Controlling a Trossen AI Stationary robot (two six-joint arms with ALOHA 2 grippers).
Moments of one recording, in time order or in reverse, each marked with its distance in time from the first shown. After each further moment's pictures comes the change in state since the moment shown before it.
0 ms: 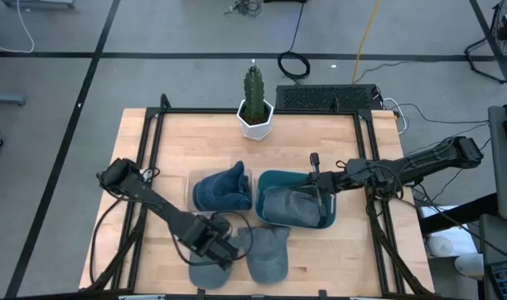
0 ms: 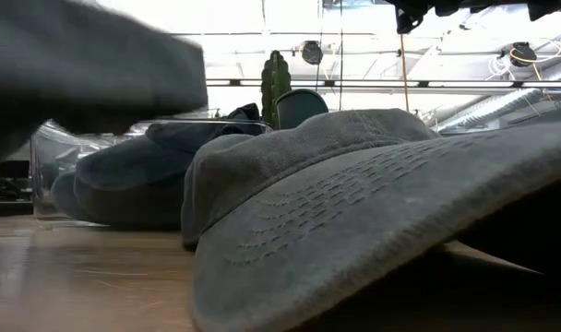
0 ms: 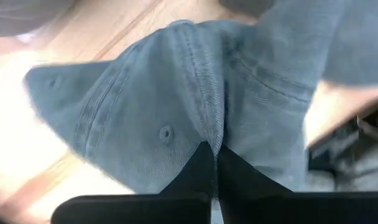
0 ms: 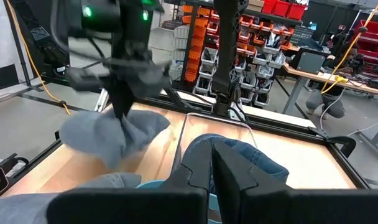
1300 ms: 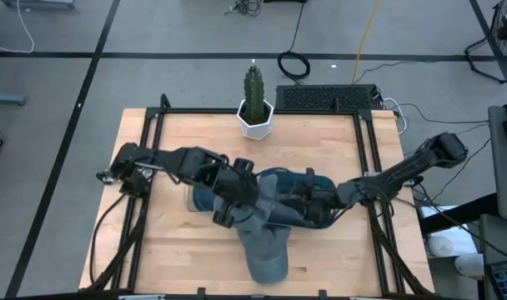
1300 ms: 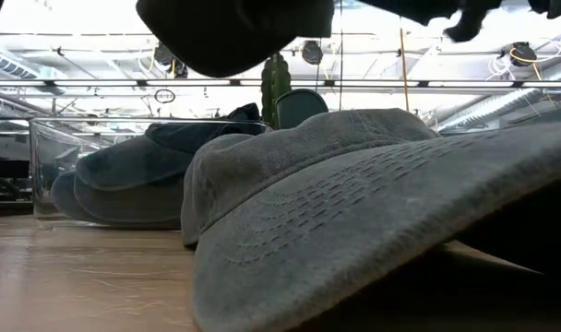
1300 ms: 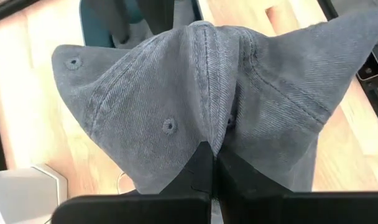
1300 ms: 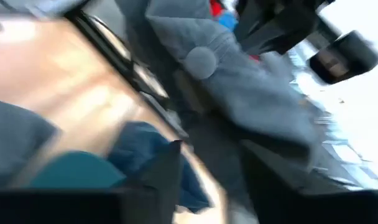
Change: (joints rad) left arm 0.322 -0.002 0.550 -0.133 -0.139 1.638; right arm 0.195 0.263 0.000 0.319 0.380 -0.717
